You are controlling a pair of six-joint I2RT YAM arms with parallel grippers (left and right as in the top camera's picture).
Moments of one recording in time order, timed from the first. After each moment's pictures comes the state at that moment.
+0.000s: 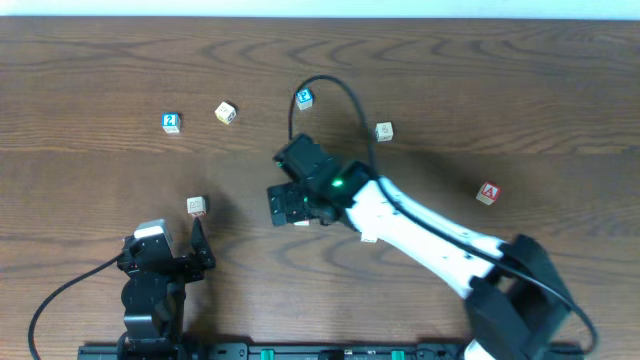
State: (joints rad) left arm 0.00 0.01 0.14 -0.51 -0.12 -0.17; right arm 0.84 1.81 1.31 -0.69 -0.04 0.62
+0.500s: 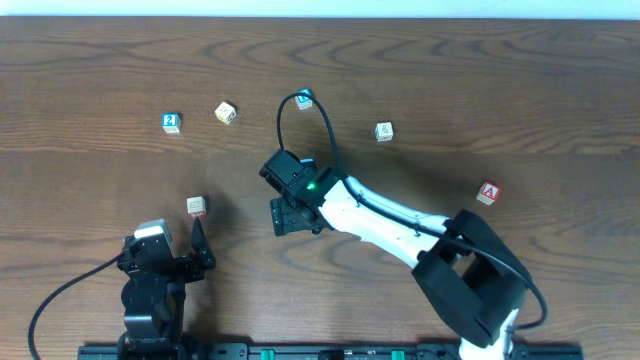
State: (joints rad) left arm 0.00 0.01 0.14 -0.51 -0.12 -0.17; right arm 0.87 1.97 1.33 -0.71 0.01 0.69
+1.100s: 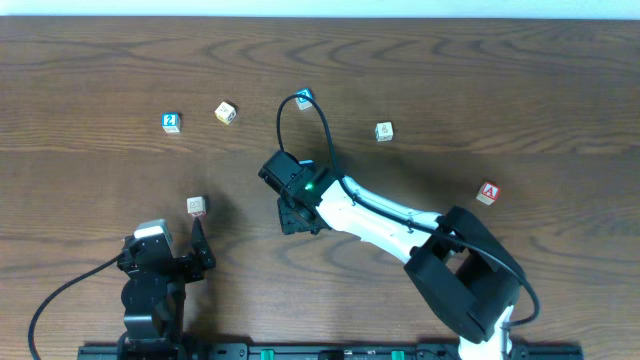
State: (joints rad) left arm 0.00 0.01 0.14 -0.51 -0.12 -0.17; right arm 0.87 1.99 1.33 -0.69 0.01 0.70
